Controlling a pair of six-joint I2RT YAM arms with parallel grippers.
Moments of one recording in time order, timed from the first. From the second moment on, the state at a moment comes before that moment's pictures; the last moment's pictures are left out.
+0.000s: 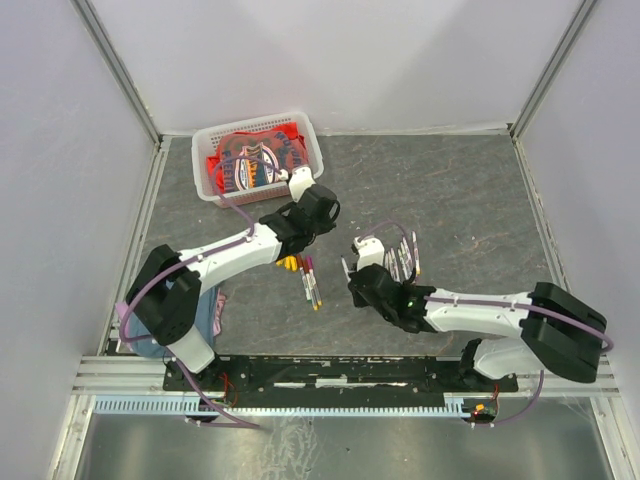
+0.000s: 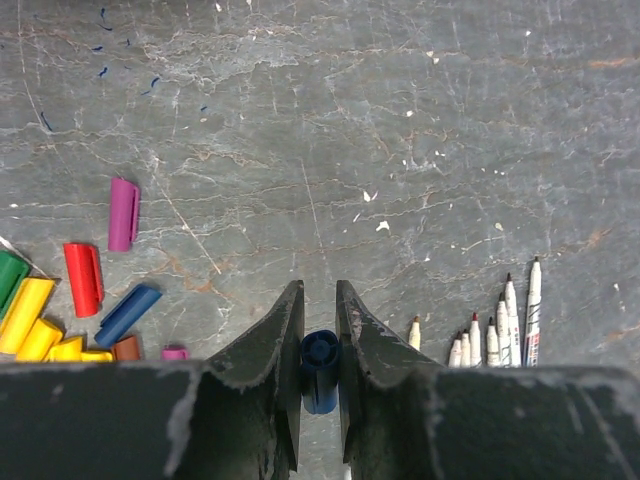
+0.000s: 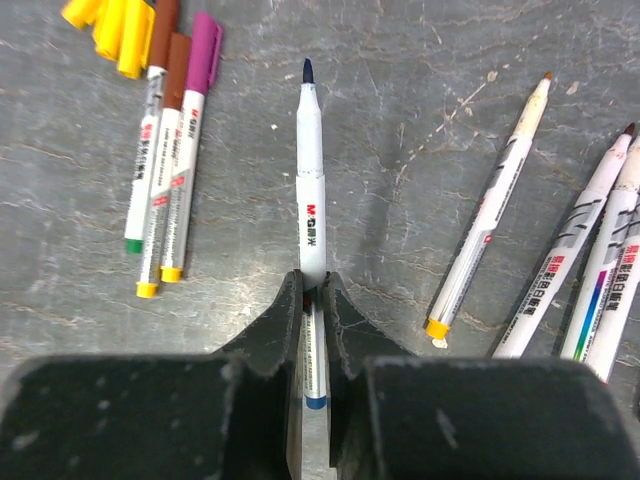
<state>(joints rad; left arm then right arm) -0.78 1.64 1.15 -0.20 -0.49 -0.84 1.07 1.35 0.56 0.10 0.47 0.55</state>
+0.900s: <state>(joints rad) -0.72 1.57 1.00 -0.45 -0.57 -0.65 0.86 1.28 0.55 -0.08 0.49 0.62</state>
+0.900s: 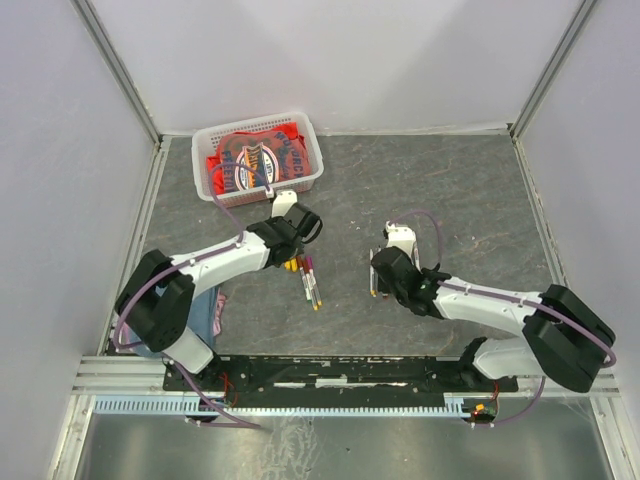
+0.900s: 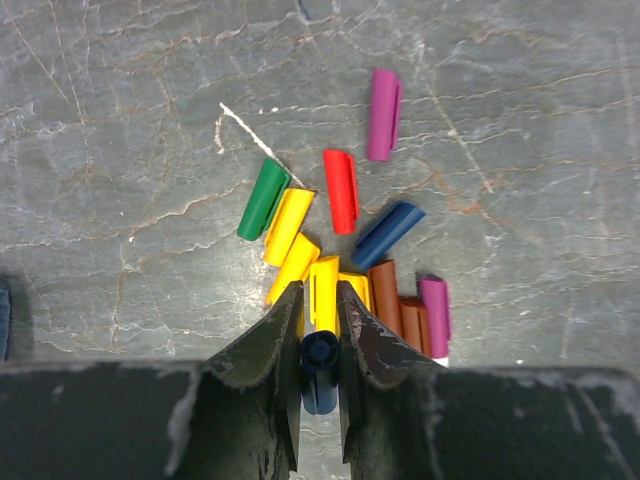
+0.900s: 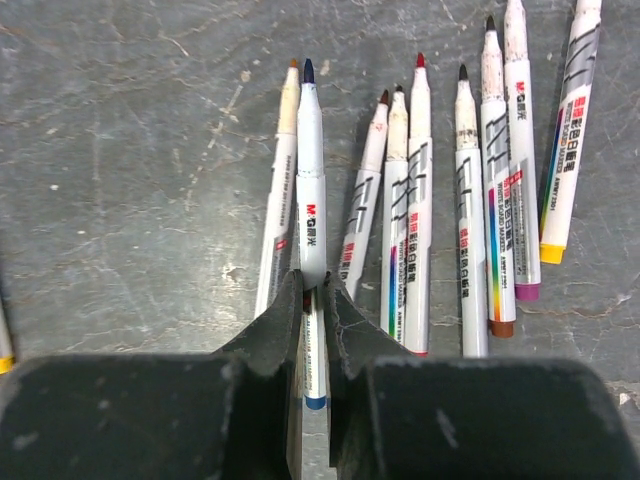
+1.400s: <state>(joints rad) -0.70 1.63 0.98 -0.45 -0.57 -0.65 0.82 1.39 0.55 -0.08 0.49 0.64</state>
